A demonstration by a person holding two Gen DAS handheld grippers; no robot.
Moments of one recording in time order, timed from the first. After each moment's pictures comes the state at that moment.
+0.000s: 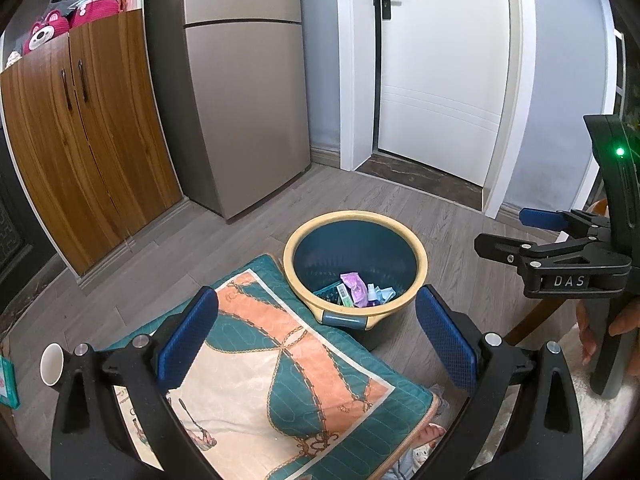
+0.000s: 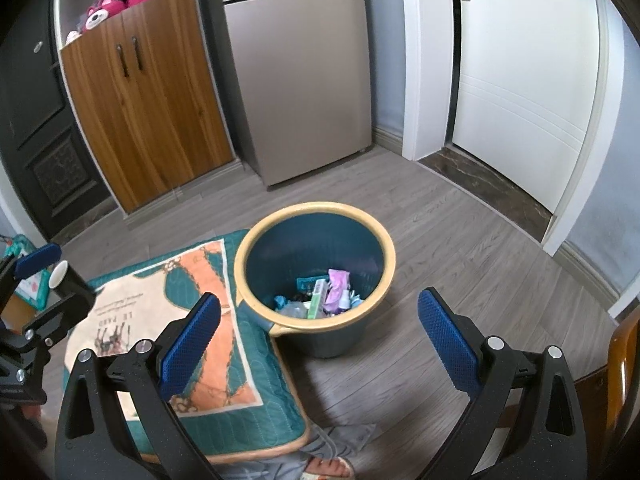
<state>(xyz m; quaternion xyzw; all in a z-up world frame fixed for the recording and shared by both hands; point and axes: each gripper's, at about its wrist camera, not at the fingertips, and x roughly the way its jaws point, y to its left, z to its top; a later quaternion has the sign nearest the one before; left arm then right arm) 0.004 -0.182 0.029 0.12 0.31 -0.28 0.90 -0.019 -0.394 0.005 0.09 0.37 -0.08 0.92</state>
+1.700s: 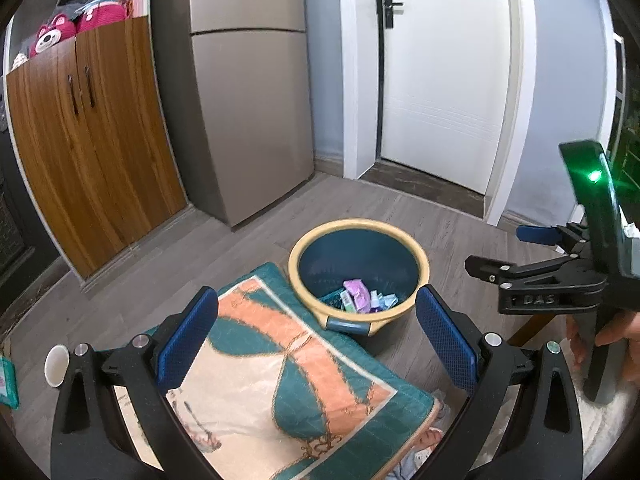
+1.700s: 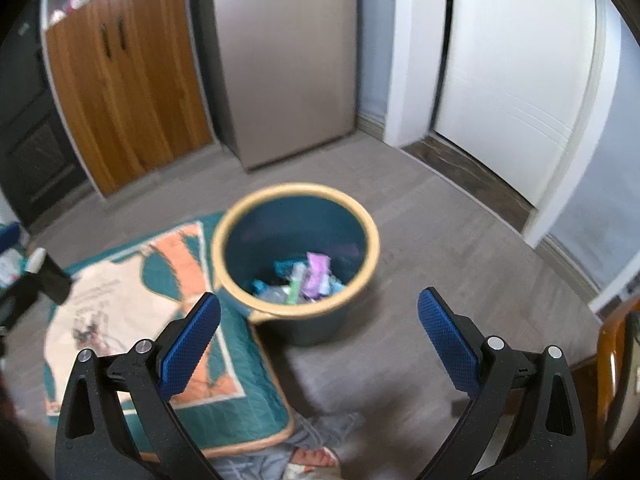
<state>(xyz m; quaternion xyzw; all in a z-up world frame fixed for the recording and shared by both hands) 0.001 -0.172 0.036 0.11 0.30 -0.27 0.91 -0.013 -0.391 -0.007 0.07 0.41 -0.12 0.90</state>
